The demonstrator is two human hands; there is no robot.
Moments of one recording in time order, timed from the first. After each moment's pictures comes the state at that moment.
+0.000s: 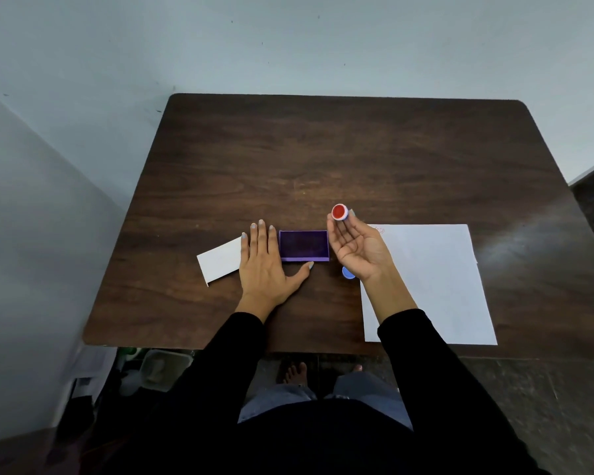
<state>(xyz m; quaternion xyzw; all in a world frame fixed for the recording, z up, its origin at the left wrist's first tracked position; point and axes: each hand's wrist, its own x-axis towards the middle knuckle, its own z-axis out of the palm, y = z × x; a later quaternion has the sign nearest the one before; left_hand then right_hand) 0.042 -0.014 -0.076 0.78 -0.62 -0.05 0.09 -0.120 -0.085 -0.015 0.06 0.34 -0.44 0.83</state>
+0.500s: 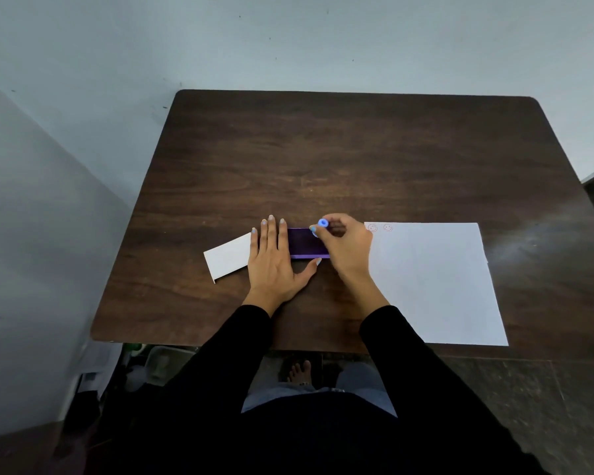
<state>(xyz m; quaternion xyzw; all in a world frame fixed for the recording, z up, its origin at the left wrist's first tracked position) 0.043 -0.014 -0.077 0.77 -0.63 -0.05 0.11 -0.084 -0.072 -0.033 -0.58 0.60 -0.37 0.40</state>
